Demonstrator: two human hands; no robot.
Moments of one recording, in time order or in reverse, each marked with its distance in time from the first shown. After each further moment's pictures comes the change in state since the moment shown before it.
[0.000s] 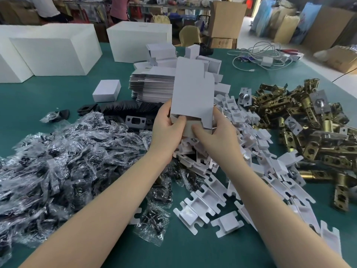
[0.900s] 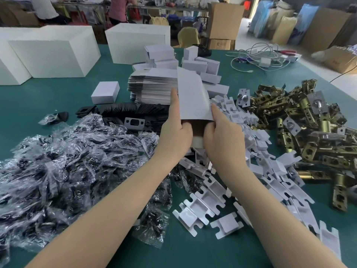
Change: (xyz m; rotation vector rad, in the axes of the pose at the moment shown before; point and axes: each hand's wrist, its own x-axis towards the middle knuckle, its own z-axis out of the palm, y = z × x) left_hand -0.014 0.018 0.008 0.425 -0.124 0.058; right_hand -0.004 -0.006 -0.001 -0.501 0.163 -0.081
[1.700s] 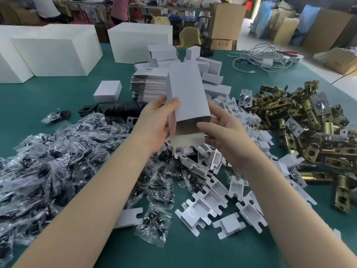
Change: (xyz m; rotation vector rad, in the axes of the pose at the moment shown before) left_hand 0.030 -0.001 -0.042 -0.712 -0.005 -0.342; right_hand 0.014 0.006 -0.017 1.092 -0.544 0.193
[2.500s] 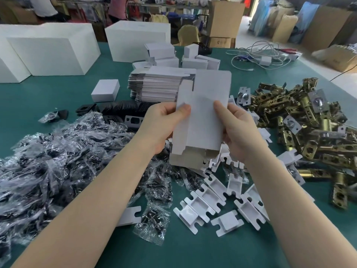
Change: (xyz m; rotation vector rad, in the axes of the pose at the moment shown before) left_hand -0.012 -0.007 0.011 0.296 -0.123 0.147; right_hand 0.005 -0.002 -0.016 -0.049 0.298 -0.006
